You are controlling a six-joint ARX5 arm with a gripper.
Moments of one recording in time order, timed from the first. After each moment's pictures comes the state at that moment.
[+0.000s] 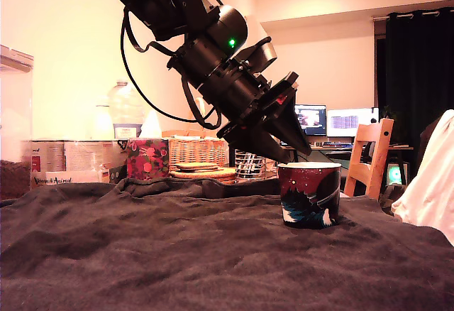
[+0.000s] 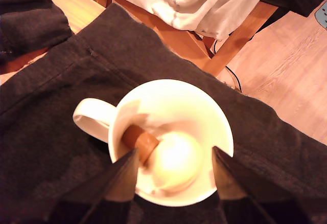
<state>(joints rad) -0.67 2.12 1.66 -0.40 0.49 0.08</state>
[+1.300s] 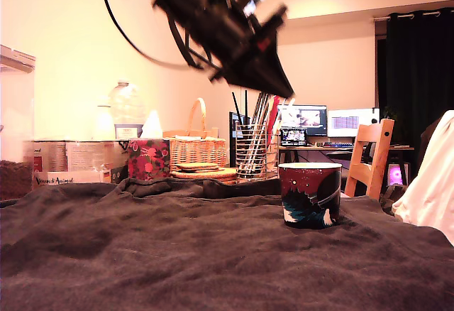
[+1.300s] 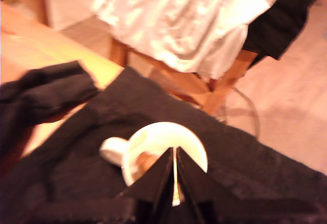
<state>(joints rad) -0.65 1.94 1.68 -0.47 0.43 0.13</state>
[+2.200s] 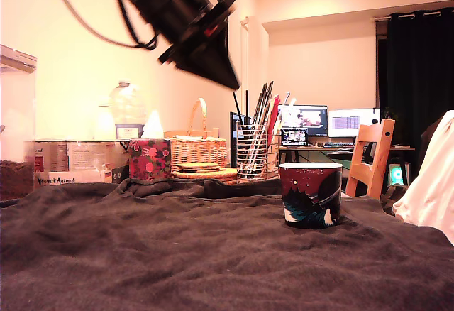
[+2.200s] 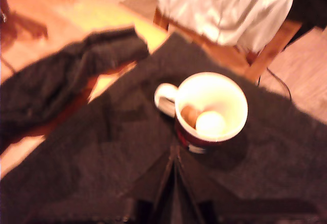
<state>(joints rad) -0.56 1.78 1.51 -0.50 0.36 0.18</state>
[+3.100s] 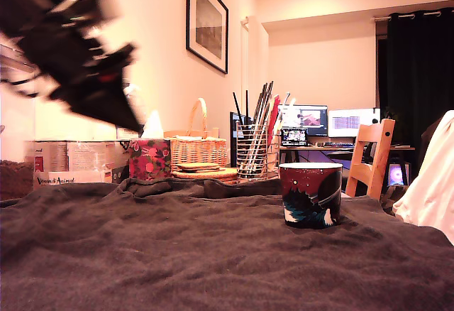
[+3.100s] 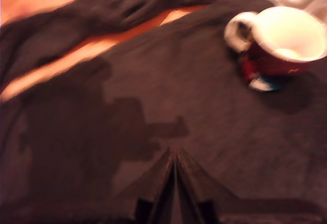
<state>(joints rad) -0.33 1.43 0.88 -0.15 0.33 0.07</state>
